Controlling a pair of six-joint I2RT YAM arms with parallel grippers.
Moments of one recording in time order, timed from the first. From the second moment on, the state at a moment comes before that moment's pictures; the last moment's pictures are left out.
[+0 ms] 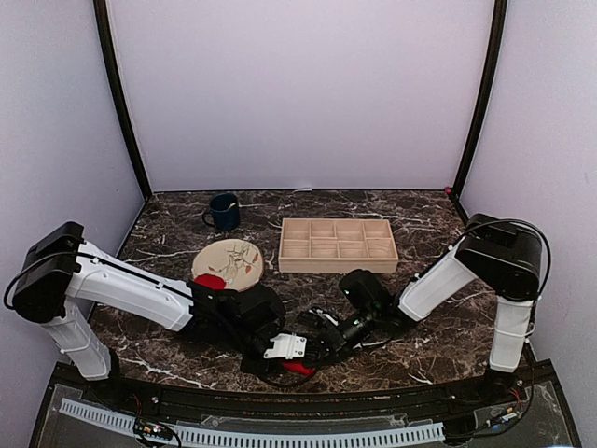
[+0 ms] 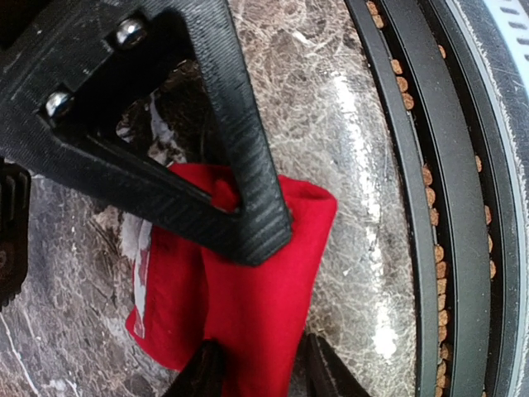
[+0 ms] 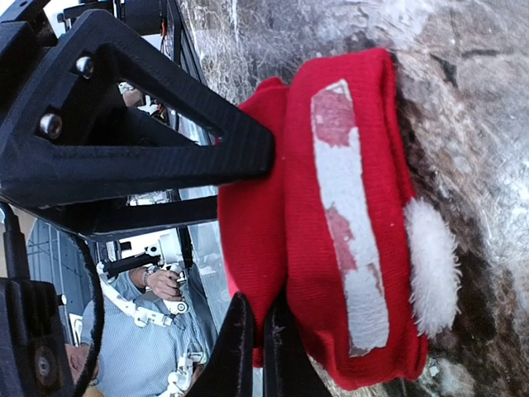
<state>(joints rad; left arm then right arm) -1.20 1.66 0.86 -0.26 0.15 0.49 0.96 1.94 0.73 0.44 -1.01 0.87</state>
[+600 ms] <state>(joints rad) -1.17 1.81 1.07 -0.47 0.27 0.54 0.96 1.94 0.74 0.29 -0.98 0.75</state>
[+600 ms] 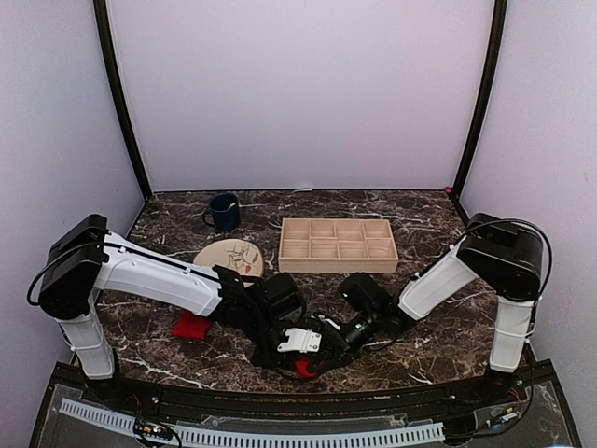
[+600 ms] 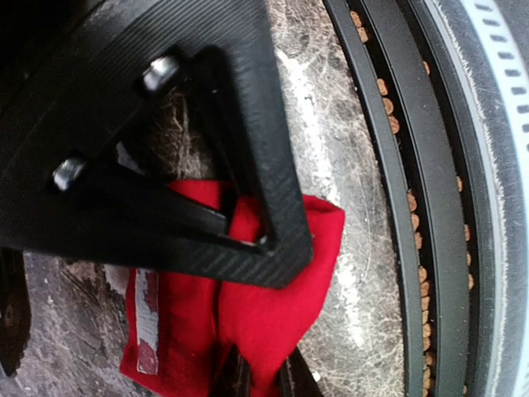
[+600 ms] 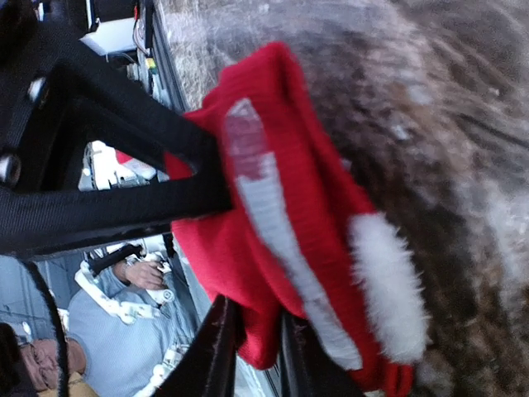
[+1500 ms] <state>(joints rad) -1.06 1.98 1.27 -0.75 0.60 0.51 0.87 1.62 0.50 0.38 -0.69 0.78</state>
